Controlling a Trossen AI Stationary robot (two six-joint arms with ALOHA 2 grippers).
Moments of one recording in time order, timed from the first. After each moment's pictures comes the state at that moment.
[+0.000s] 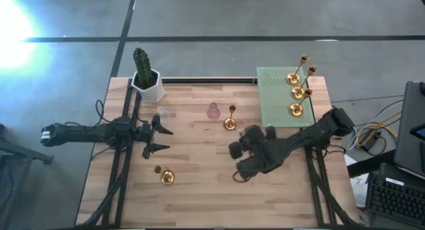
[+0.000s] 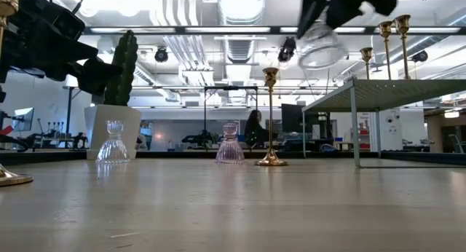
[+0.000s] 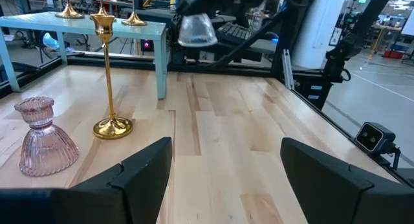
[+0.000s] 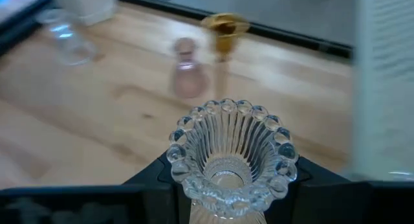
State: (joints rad) left arm 0.06 0.29 0.03 0.12 0.20 -0.09; right arm 0.42 1.76 1.53 -1.31 0.94 1.61
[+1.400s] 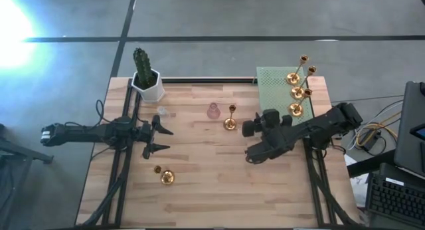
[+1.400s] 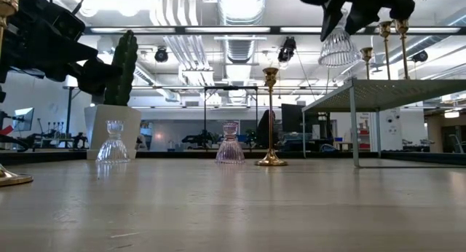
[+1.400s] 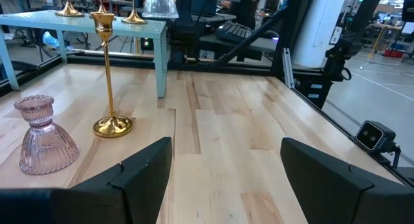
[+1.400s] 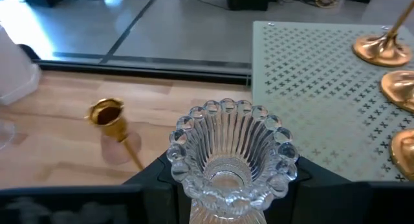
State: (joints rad) left arm 0.06 0.29 0.03 0.11 0.20 -0.09; right arm 0.33 1.63 1.42 -1.57 1.05 1.93
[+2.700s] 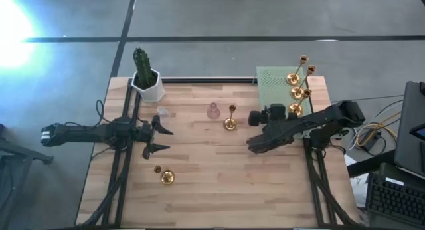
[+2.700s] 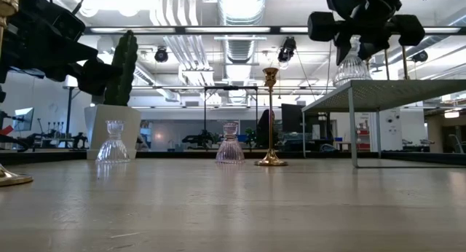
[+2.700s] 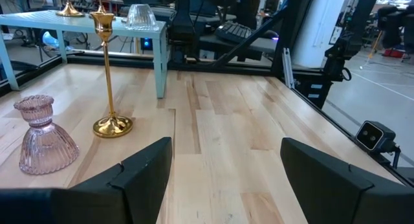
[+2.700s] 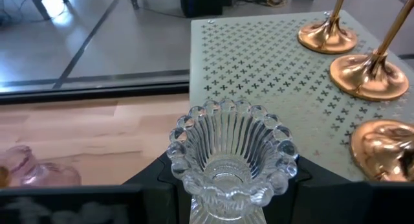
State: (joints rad) left arm 0.06 0.29 0.03 0.11 0.20 -0.09; right arm 0.21 1.58 1.21 -1.56 1.05 2.10
